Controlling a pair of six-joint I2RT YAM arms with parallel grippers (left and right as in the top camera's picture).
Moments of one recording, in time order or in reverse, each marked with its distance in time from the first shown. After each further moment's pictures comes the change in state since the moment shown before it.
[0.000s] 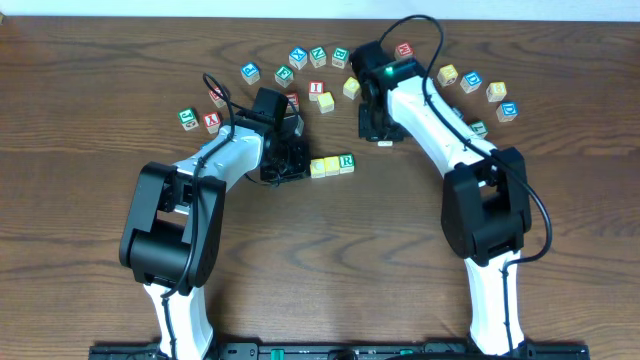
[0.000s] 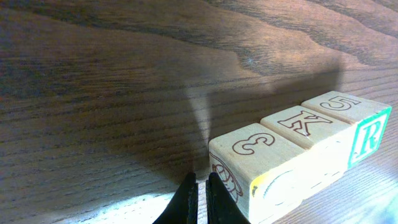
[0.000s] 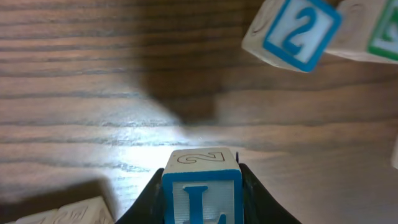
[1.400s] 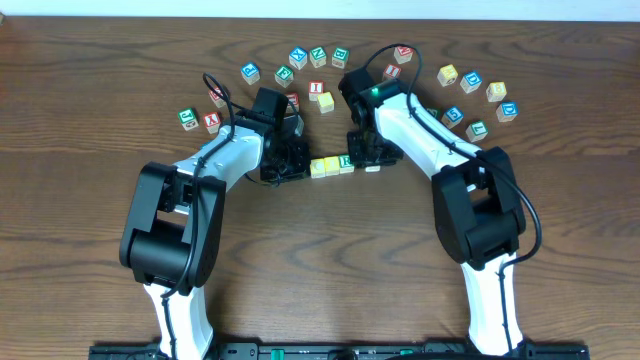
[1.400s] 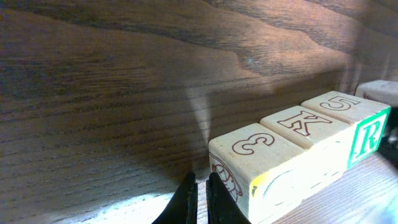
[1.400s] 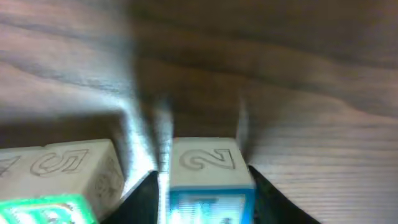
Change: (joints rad) left arm 0.000 0.000 0.000 0.000 0.000 0.000; right arm 0.048 -0.004 -0.137 0.006 -0.135 -0.074
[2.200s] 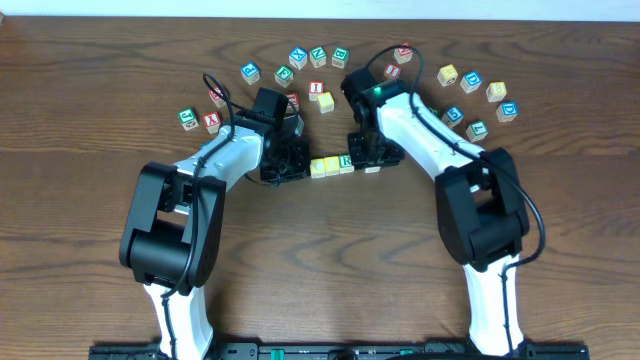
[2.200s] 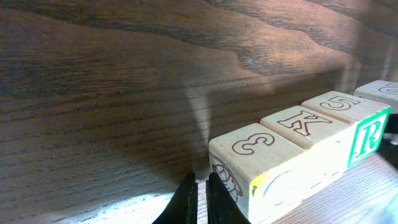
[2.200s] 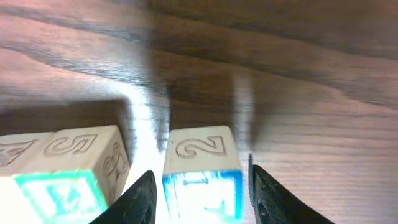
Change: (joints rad) left arm 0.000 0.000 0.000 0.000 0.000 0.000; right arm -0.014 -0.027 0.006 -0.013 -0.022 -0.017
